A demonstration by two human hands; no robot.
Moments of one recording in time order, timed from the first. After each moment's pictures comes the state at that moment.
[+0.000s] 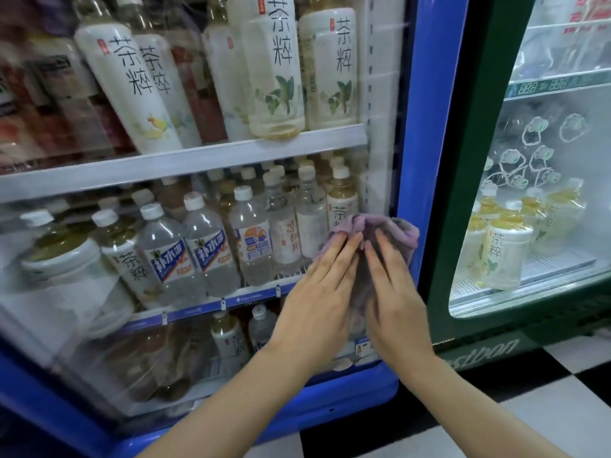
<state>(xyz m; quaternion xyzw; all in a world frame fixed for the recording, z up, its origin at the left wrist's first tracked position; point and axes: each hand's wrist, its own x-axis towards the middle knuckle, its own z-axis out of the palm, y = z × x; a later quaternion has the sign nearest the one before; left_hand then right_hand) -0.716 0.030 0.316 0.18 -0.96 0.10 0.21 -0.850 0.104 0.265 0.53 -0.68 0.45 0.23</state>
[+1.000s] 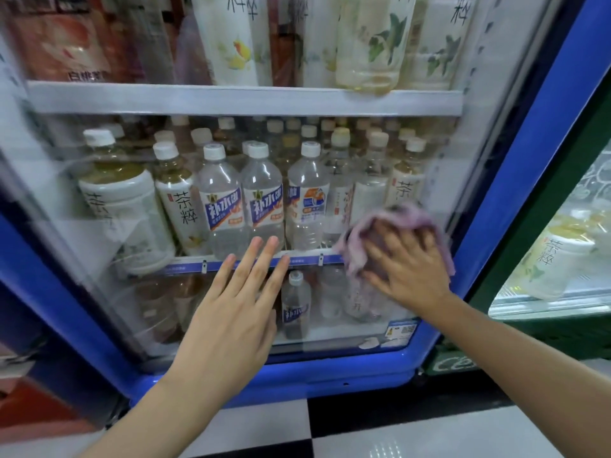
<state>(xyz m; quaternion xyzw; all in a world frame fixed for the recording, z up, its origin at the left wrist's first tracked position) -0.544 -0.001 0.282 0.34 -0.90 0.20 0.15 -0.886 0.016 0.245 0.68 -0.54 0.15 0.47</state>
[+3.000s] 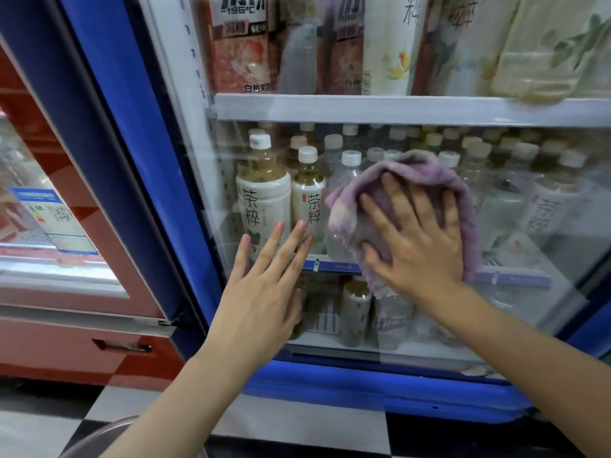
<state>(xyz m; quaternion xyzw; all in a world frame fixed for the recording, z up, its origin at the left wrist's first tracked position) -0.422 -0.053 0.292 0.43 -0.87 0.17 0.17 -0.699 -0.068 0.300 0.66 -0.52 0.25 0.48</state>
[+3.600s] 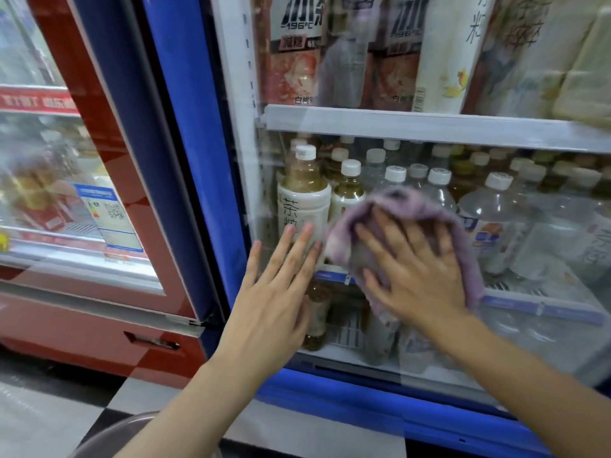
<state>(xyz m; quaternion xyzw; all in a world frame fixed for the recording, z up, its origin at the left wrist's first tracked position) -0.392 -0.059 0.293 0.45 -0.85 0.17 0.22 -0.650 -0.078 0.294 0.71 -0.50 0.23 0.44</state>
